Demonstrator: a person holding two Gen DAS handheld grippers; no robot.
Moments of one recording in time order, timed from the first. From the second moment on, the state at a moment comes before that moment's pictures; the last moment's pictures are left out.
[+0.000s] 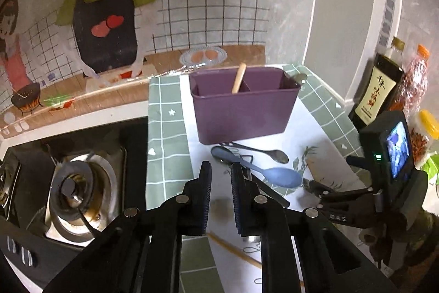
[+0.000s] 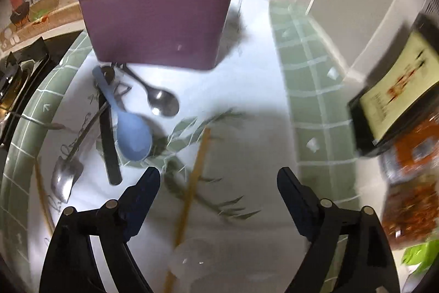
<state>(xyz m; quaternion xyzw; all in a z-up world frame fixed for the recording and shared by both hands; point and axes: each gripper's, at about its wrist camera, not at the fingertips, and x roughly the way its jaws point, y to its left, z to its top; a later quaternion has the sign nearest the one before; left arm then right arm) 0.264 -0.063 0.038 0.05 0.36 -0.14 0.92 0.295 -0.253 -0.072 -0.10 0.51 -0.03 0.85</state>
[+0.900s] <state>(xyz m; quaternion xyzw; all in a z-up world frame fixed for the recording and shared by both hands) 0.186 -0.024 -0.042 0.03 0.43 -0.17 0.89 0.275 -0.273 -0.043 0.03 0.51 0.05 0.86</state>
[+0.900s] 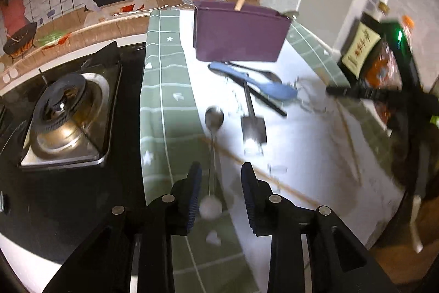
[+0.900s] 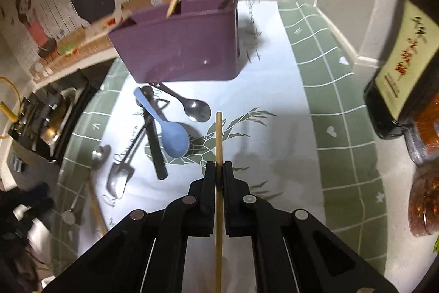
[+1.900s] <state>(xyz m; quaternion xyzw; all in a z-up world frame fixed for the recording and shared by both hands) 0.230 -0.037 0.051 0.04 0.32 -0.15 0.93 0.254 -0.261 0.036 0.03 0.41 0.07 0.91</state>
